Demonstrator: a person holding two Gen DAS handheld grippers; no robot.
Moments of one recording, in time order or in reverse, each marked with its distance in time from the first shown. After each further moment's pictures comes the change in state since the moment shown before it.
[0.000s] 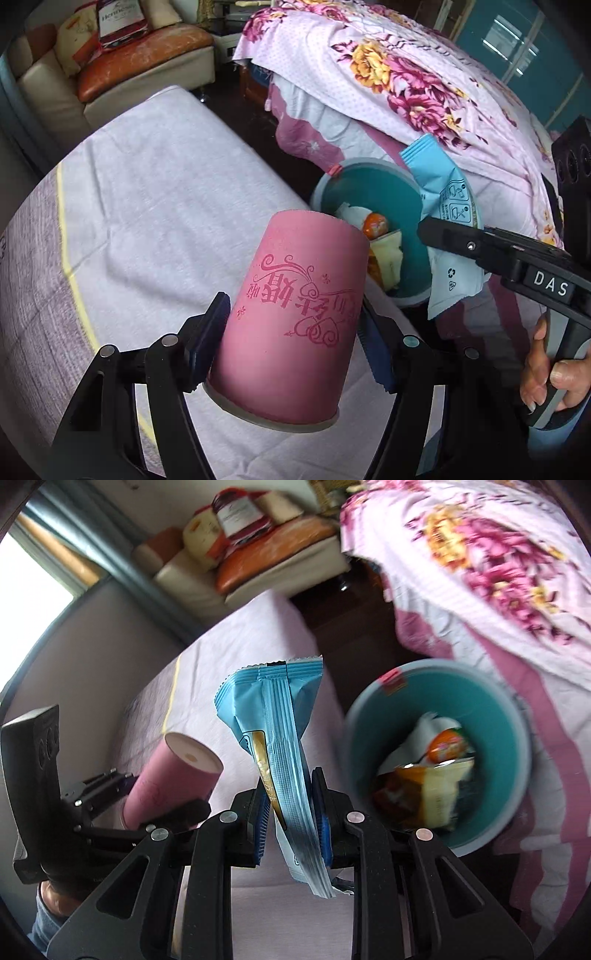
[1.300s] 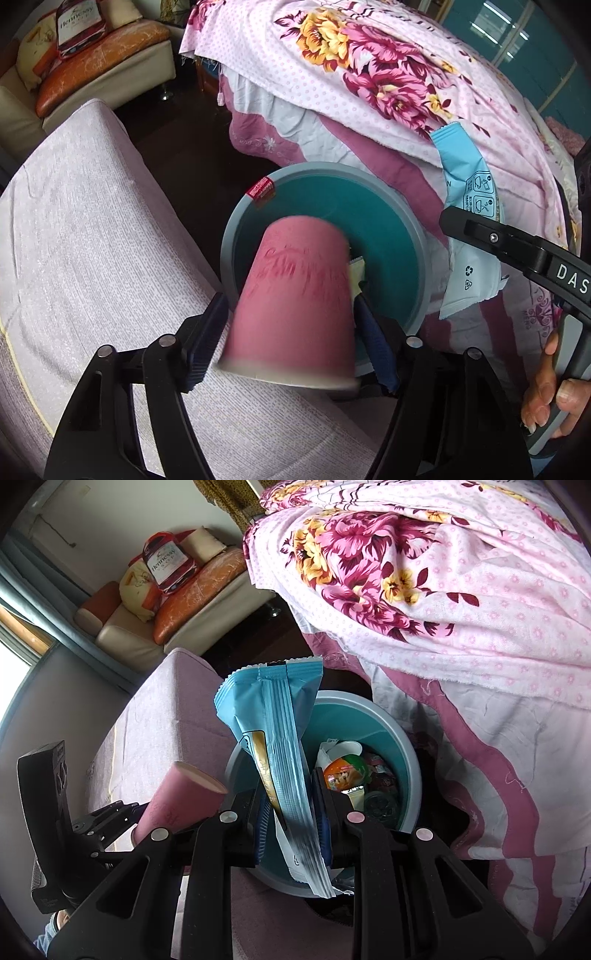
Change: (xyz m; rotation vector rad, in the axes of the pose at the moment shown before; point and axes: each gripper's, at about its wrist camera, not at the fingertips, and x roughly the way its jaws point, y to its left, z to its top) left arm 0.079 -0.078 0.057 0.038 0.047 -0.044; right arm -0.023 -0.102 0.032 0.166 -0.061 -0.111
